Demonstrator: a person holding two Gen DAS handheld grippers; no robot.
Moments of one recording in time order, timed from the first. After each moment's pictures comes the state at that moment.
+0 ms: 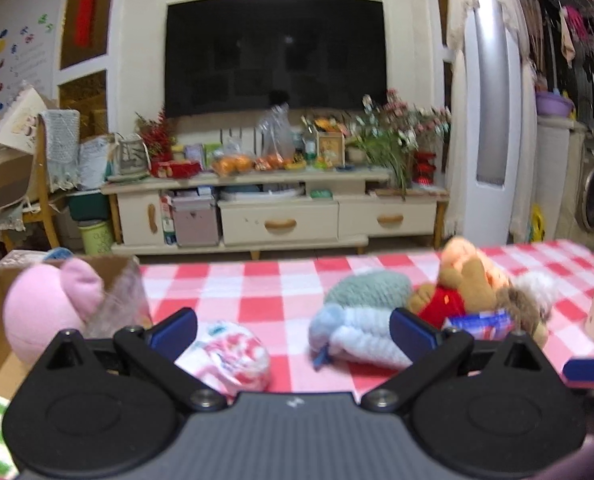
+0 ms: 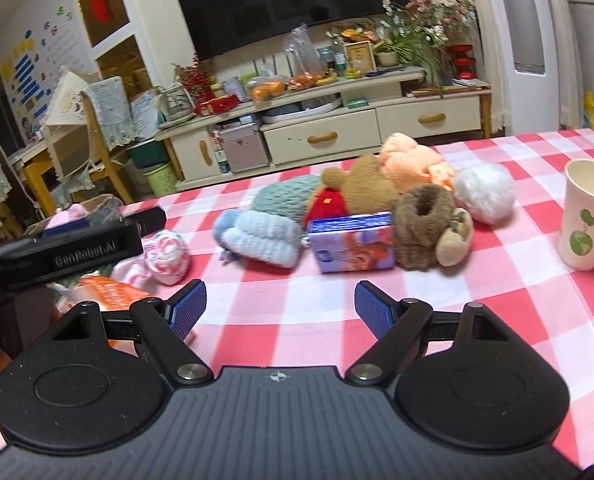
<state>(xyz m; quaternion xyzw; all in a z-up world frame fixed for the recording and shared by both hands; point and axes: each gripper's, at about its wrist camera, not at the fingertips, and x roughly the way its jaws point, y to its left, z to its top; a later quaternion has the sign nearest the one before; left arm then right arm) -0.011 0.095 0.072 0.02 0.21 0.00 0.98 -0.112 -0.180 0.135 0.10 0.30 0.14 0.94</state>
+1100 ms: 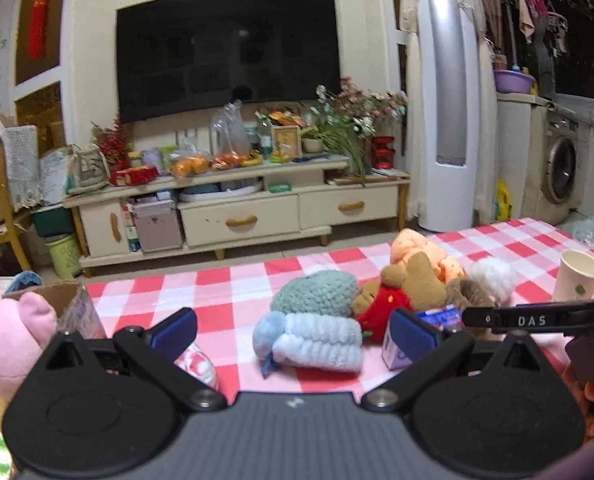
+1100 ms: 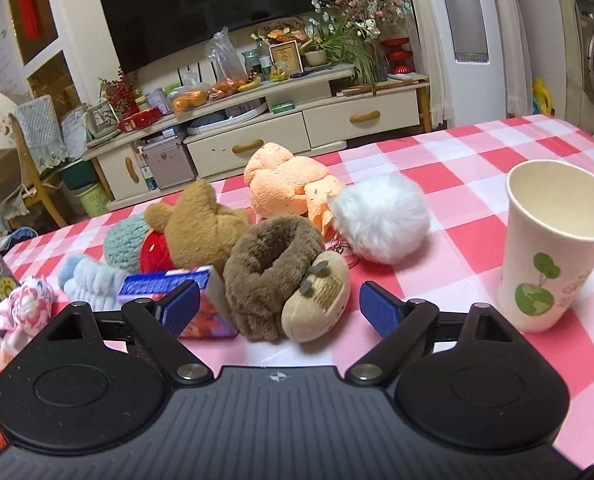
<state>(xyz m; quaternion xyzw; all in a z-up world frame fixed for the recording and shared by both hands) -0.012 0.063 0.093 0.05 0.21 -0.04 0.98 -0.068 -0.223 0.109 0.12 0.31 0.04 0.94</state>
